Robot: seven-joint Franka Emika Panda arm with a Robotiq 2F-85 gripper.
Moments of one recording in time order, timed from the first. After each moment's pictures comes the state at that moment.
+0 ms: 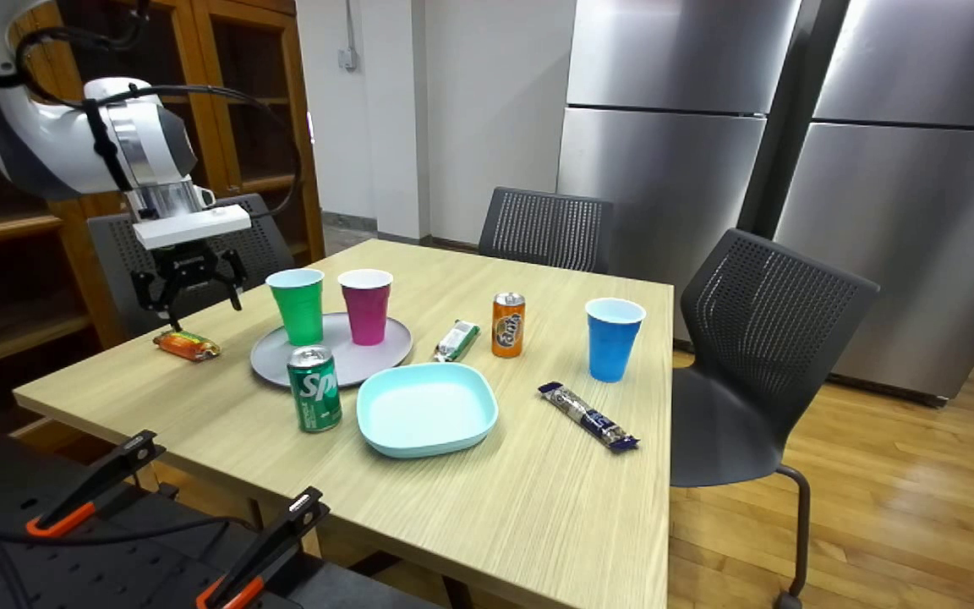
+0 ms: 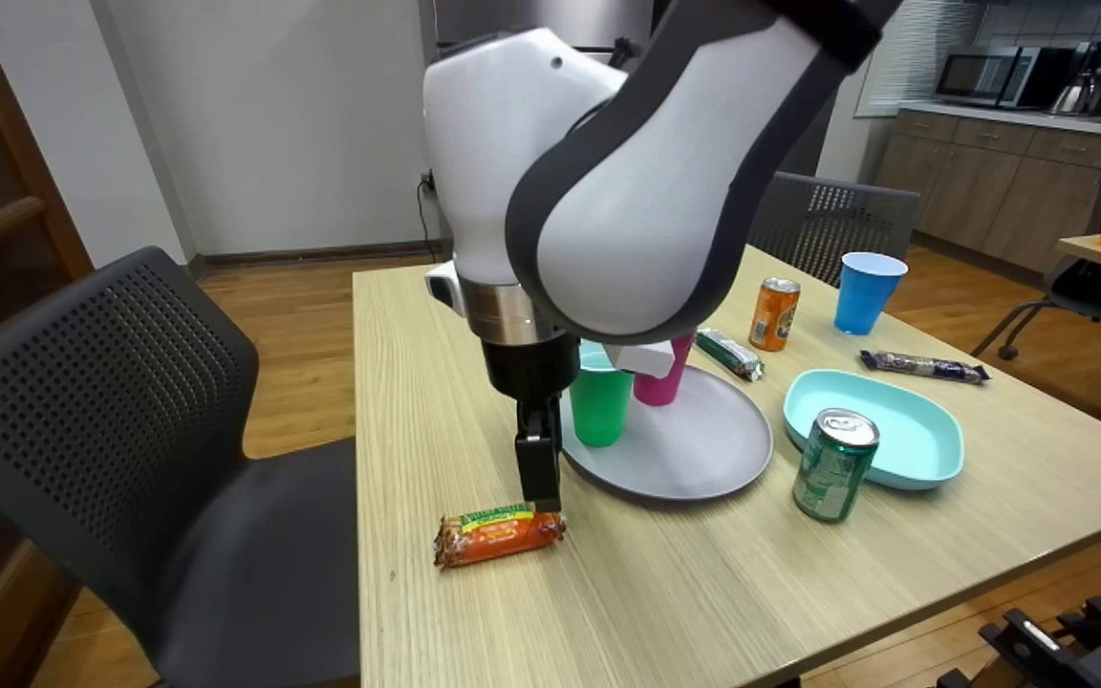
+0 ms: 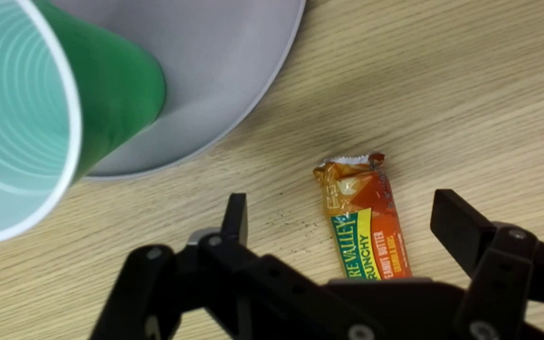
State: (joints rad) arm 0.38 0.61 0.19 -2.07 -0.46 2.57 -0.32
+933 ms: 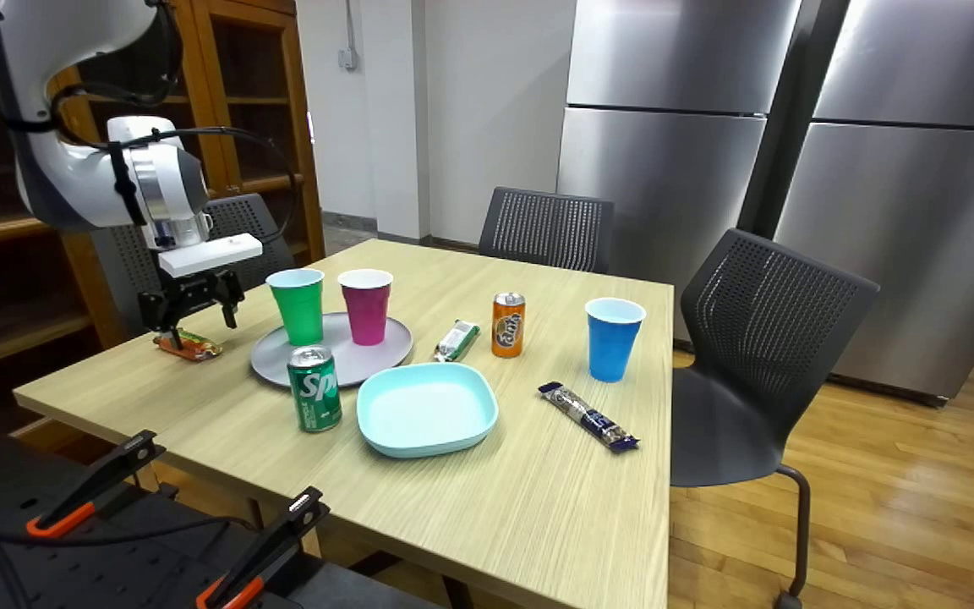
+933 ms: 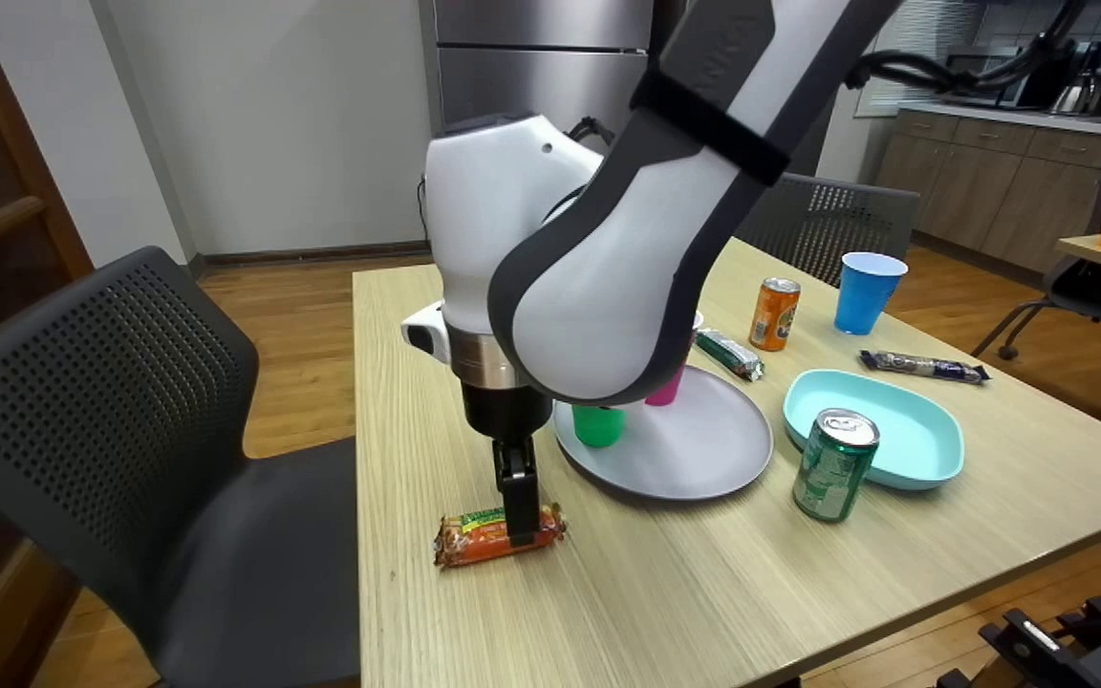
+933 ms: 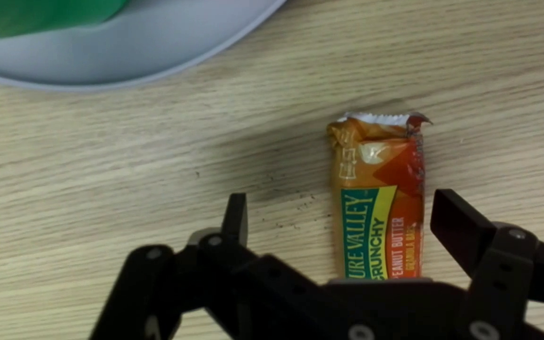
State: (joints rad) arm 0.34 0.76 0.23 -1.97 -0.46 2.67 -0.52
